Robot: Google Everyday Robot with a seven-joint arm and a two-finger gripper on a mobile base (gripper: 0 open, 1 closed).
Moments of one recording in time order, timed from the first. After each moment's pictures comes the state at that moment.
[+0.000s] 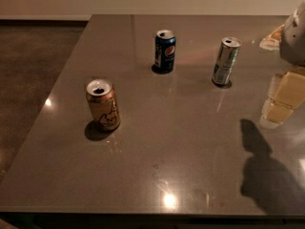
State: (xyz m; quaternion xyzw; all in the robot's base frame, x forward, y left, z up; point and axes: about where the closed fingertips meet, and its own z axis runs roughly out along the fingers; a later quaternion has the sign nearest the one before) arm 0.438 -0.216 0.978 -0.60 0.78 -0.04 0.16
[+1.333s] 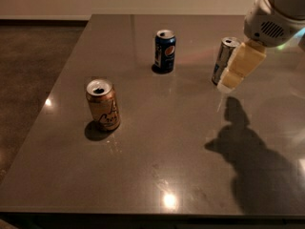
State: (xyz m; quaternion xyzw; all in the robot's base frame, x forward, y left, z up) arm 0.520 -0.191 0.979 -0.51 0.83 -0.04 0.21
